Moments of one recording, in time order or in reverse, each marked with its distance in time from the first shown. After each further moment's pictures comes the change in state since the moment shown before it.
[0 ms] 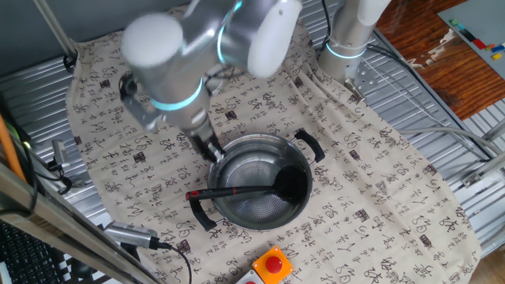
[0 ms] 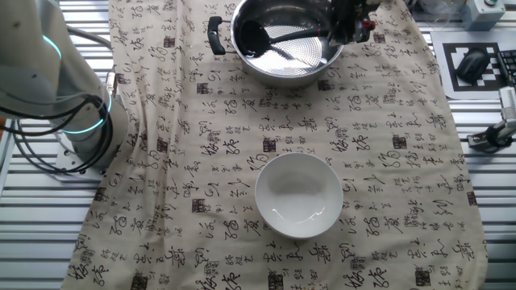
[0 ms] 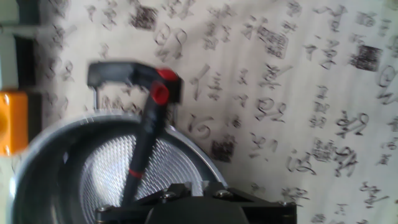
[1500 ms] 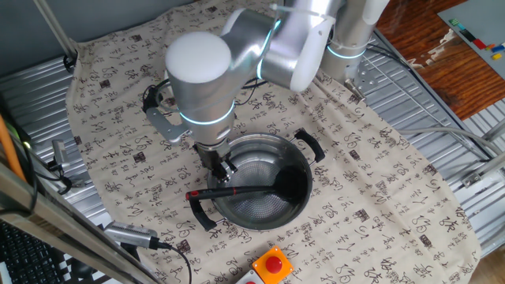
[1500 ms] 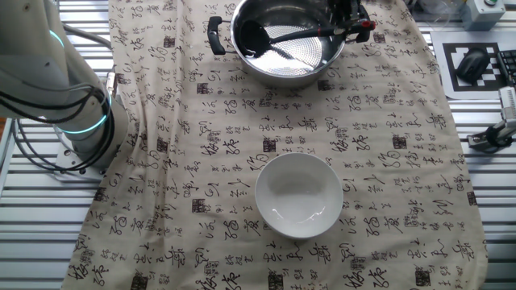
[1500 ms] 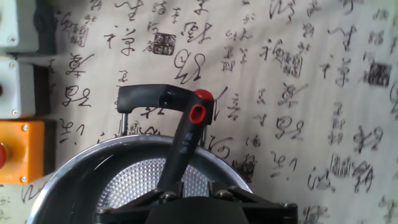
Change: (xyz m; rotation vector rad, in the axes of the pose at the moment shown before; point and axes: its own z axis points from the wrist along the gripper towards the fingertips) arm -0.007 0.026 0.003 0.078 -0.119 0.000
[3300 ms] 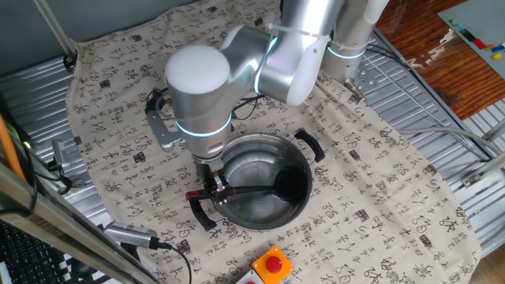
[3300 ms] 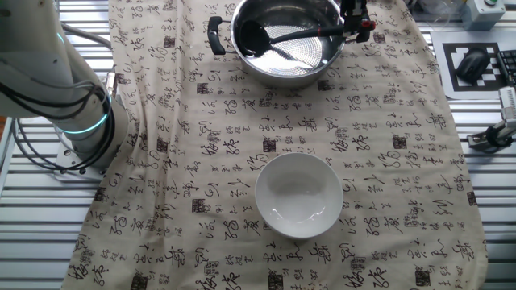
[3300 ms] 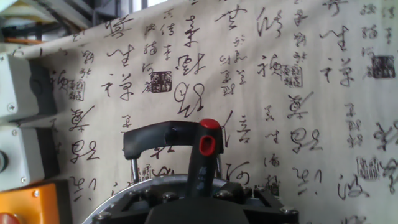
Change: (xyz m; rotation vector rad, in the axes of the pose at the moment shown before) arm -0.032 0.019 0.017 -0.047 -0.084 0.169
